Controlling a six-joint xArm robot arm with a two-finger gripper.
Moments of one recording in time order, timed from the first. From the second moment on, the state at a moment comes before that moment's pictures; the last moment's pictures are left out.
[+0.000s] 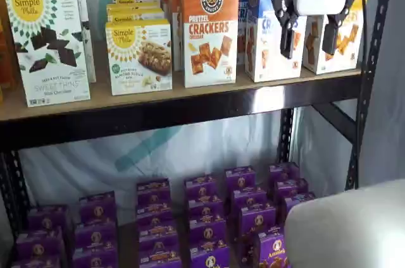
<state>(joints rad) 0.01 -0.84 -1.15 0.04 2.00 0.03</state>
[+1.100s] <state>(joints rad) -0.04 -0.74 -1.24 0.09 2.16 0.01</state>
